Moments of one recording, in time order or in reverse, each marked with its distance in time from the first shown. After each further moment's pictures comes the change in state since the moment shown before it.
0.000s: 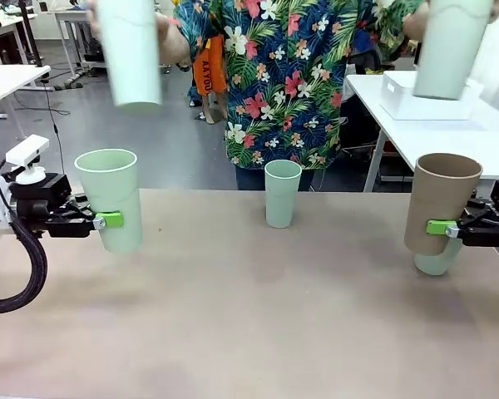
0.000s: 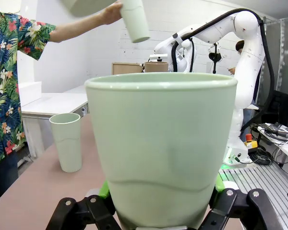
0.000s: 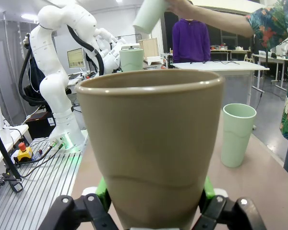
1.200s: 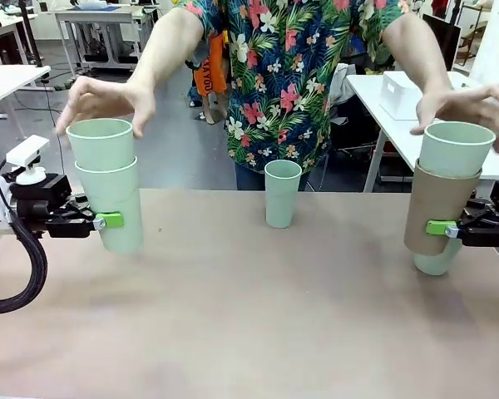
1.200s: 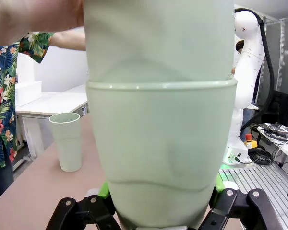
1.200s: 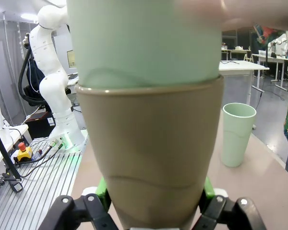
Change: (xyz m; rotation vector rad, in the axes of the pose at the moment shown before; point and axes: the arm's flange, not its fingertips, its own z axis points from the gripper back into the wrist) left arm -0.001 0.000 0.000 0.000 0.001 0.002; right arm 0.000 0.000 0.000 -0.001 0.001 -0.001
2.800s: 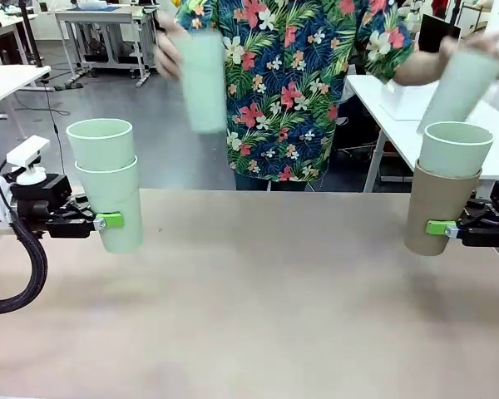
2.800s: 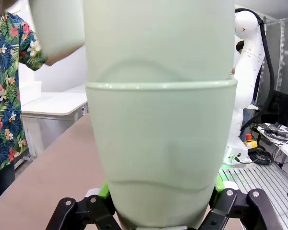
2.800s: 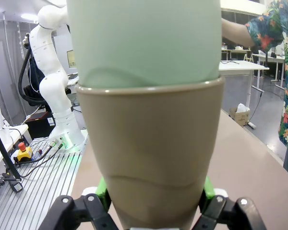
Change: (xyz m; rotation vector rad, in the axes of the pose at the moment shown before) left arm 0.000 0.000 0.000 0.000 0.000 0.001; right arm 0.000 0.000 0.000 0.000 0.000 0.000
